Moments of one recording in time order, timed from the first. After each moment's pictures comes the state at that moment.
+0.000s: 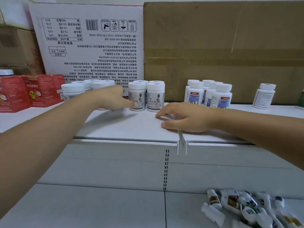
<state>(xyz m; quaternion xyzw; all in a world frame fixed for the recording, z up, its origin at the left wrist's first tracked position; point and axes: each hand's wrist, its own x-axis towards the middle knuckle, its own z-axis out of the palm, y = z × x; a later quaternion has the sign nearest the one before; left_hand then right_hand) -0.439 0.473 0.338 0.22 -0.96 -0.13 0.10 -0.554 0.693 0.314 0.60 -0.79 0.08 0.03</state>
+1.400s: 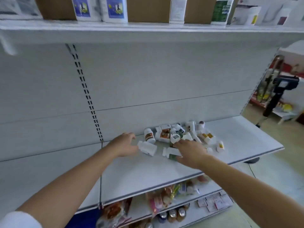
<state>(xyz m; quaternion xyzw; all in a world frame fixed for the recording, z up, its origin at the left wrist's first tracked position) -0.585 0.686 -0.034 0.09 -0.97 -0.16 -0.12 -0.637 0.955 -0.047 0.31 -0.95 -0.08 -0.04</state>
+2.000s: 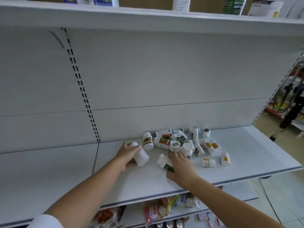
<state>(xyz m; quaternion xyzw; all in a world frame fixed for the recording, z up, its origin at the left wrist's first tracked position) -0.621 0.722 -0.105 0.33 -0.67 -0.66 -0.02 -0.654 0.953 -0.116 0.29 -0.94 0.15 -0.06</state>
